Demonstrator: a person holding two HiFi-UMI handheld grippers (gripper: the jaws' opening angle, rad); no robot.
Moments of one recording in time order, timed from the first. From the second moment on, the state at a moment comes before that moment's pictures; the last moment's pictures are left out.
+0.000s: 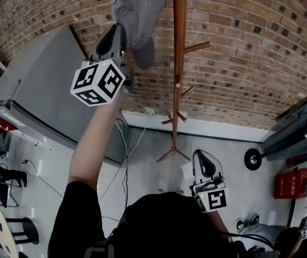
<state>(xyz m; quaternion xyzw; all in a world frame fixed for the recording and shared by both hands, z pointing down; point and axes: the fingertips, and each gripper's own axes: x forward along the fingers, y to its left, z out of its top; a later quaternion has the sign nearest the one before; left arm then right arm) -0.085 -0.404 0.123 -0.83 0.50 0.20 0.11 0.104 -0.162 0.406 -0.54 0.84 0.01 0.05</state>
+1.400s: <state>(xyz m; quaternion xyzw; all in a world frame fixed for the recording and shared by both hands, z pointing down) -0.109 -0.353 0.060 -0.78 0.54 0.26 0.19 0.101 -0.135 0.408 -0.54 0.84 0.02 0.03</state>
